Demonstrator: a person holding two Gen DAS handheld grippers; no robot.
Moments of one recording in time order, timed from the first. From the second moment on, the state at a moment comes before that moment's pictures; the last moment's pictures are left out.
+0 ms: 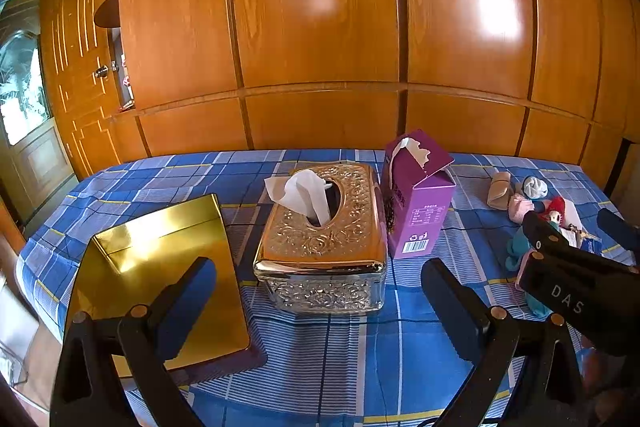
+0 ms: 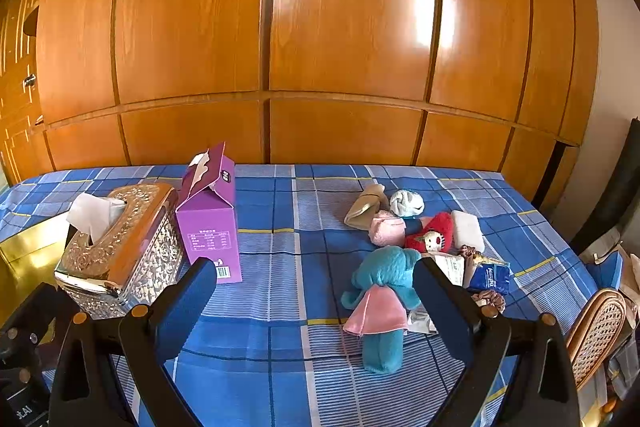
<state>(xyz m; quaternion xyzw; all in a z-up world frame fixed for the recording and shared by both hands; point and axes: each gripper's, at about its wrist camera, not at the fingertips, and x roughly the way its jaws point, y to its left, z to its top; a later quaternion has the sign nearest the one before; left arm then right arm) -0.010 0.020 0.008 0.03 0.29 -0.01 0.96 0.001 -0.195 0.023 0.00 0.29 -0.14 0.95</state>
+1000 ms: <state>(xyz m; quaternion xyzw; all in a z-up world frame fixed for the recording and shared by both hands) -0.014 0.015 0.009 0.03 0.29 -0.01 0.96 0.000 -0.227 0.026 0.00 0.29 -0.18 0.94</state>
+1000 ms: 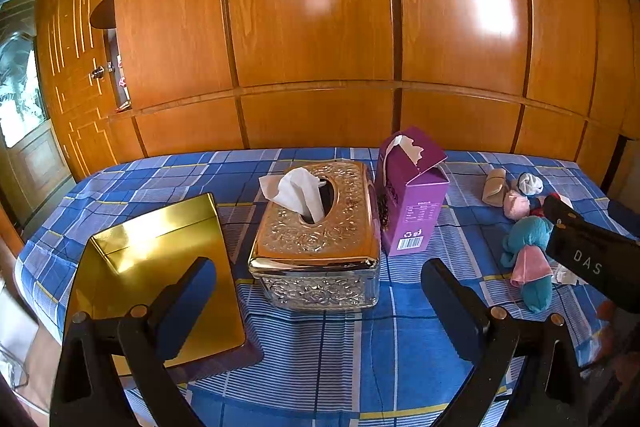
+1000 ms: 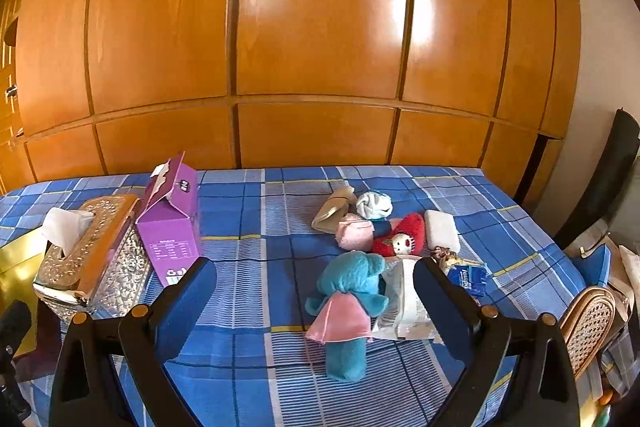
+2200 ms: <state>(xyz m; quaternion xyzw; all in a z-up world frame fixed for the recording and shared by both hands) 0.015 -0.087 0.010 0.10 0.34 -0.27 0.89 -0.040 -0.406 0.026 0.15 0.31 -0.30 0.89</state>
